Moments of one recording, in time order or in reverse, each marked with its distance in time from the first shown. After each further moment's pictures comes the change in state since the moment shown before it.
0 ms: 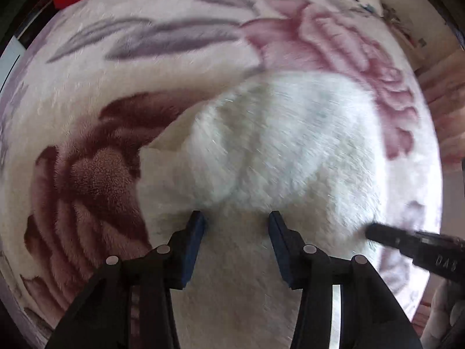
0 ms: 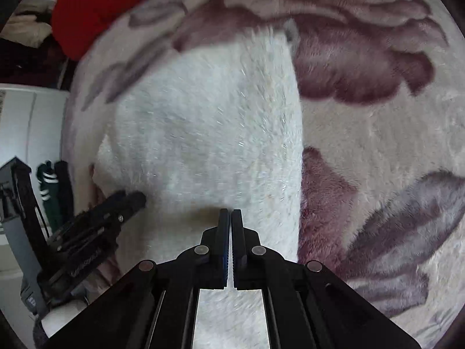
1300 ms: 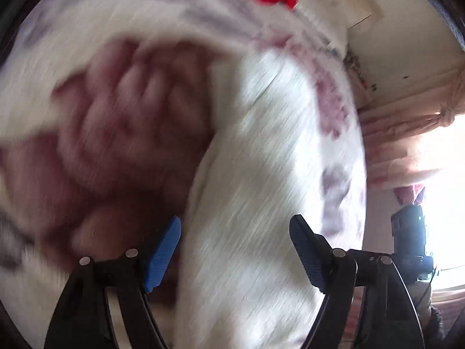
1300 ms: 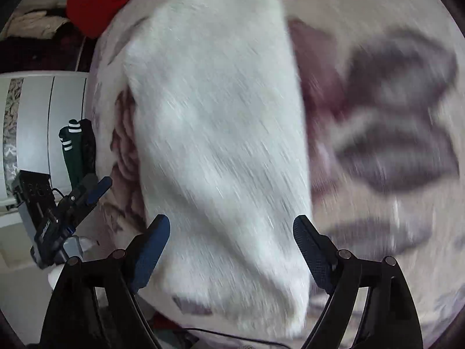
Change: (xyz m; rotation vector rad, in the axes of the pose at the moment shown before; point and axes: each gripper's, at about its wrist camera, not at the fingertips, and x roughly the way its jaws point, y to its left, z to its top) left arm -0.098 0.114 -0.175 -0.193 -0.032 -0.406; right arm -0.046 -0.011 -0.231 0.066 0.068 0.135
